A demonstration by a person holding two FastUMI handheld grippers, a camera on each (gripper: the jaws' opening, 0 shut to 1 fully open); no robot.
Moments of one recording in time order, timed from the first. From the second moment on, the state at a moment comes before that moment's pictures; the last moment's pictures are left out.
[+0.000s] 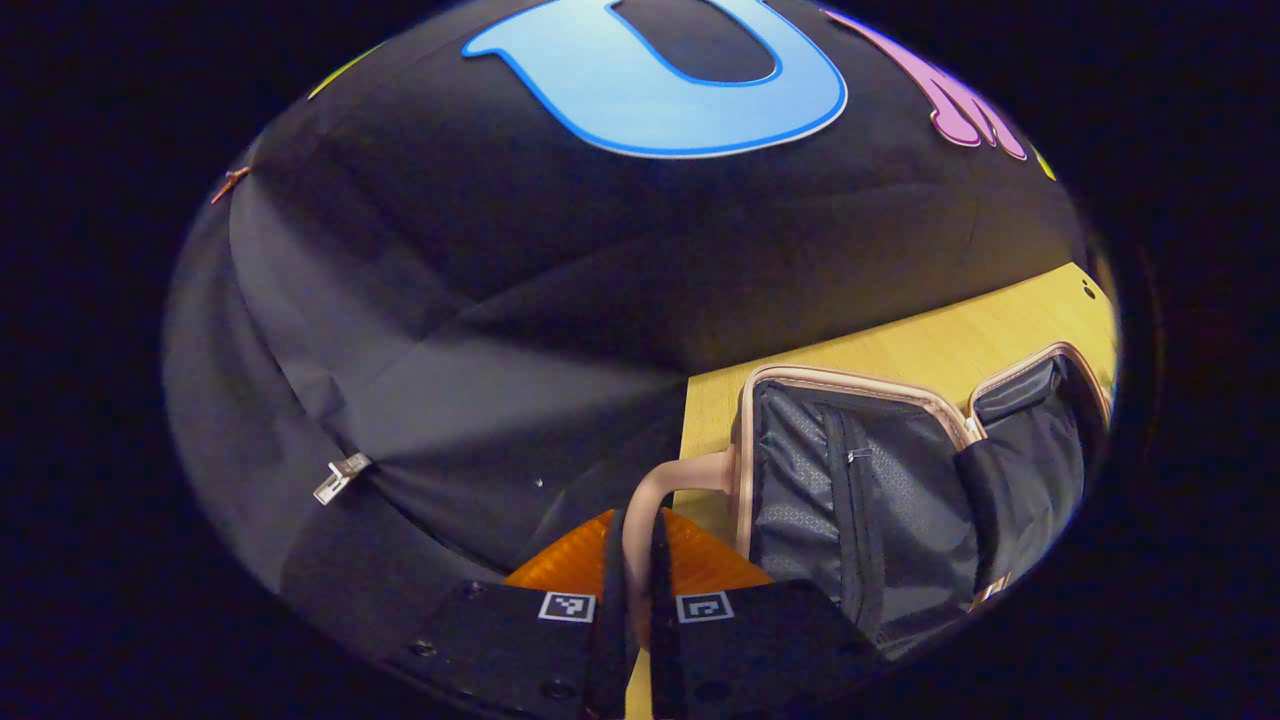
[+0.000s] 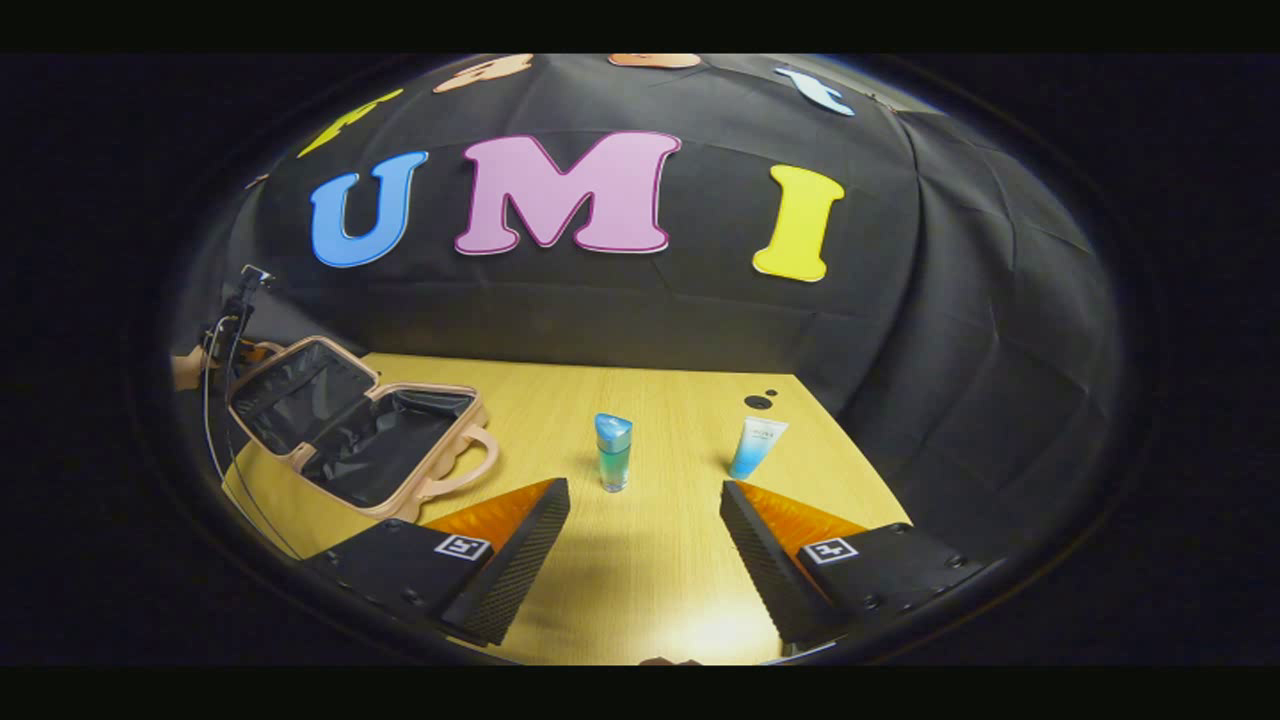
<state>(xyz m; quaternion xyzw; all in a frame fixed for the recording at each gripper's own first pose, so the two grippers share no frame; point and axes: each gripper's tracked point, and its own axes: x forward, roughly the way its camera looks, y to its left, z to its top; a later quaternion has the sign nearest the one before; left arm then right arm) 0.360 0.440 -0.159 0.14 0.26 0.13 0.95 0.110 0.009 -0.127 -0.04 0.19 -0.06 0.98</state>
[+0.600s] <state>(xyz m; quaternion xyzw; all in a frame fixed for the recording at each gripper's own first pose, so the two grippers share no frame) 0.341 0.320 -0.057 0.09 0.19 0.08 0.98 0.113 -0.034 -0.102 -0.03 0.16 -0.11 0.98</state>
